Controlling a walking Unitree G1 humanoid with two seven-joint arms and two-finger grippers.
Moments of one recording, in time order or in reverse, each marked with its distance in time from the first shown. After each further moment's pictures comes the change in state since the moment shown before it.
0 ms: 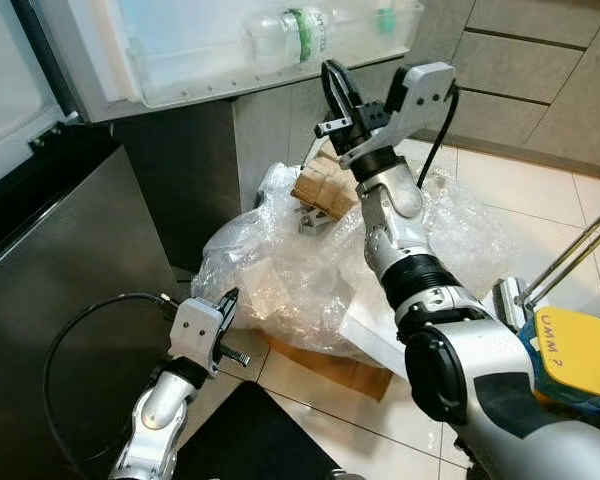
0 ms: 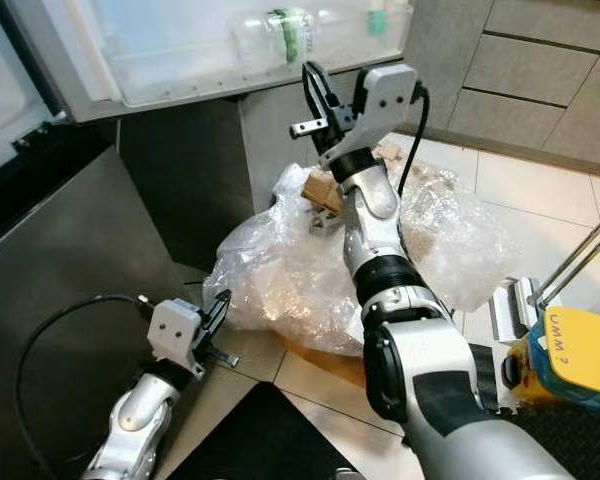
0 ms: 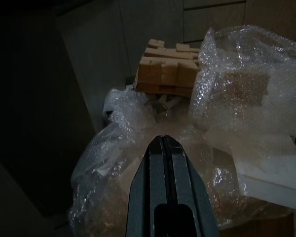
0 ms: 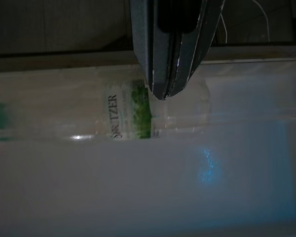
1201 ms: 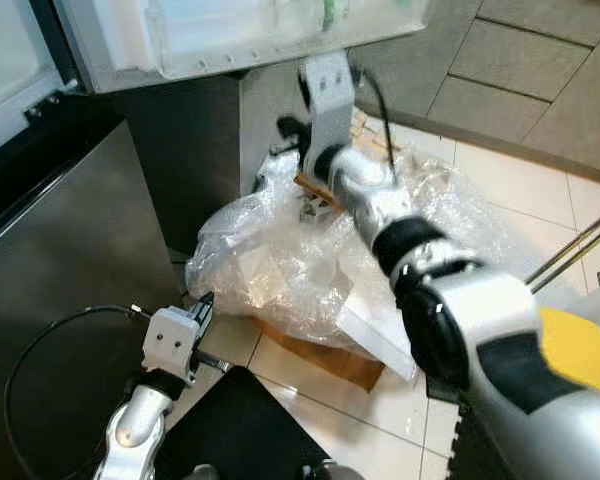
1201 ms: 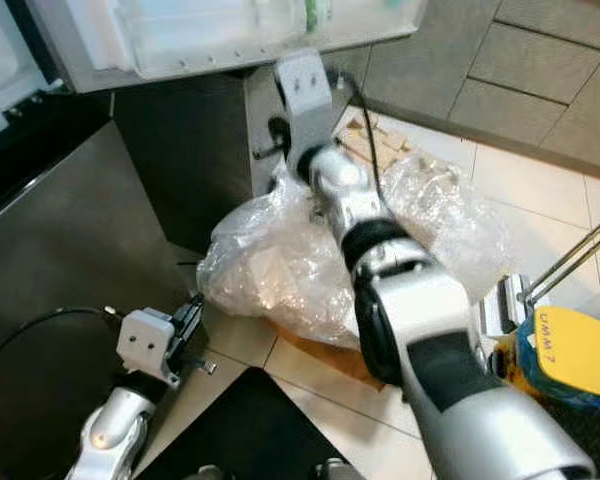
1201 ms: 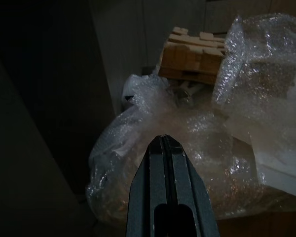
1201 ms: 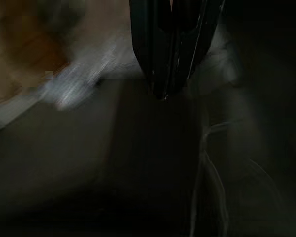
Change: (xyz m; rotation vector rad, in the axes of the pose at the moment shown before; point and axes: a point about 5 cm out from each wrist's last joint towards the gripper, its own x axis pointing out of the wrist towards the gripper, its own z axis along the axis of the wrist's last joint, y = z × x) left arm -0.022 0.016 0.007 0.052 0.011 0.059; right arm -0.018 0.023 -0.069 -0.038 0.670 0.075
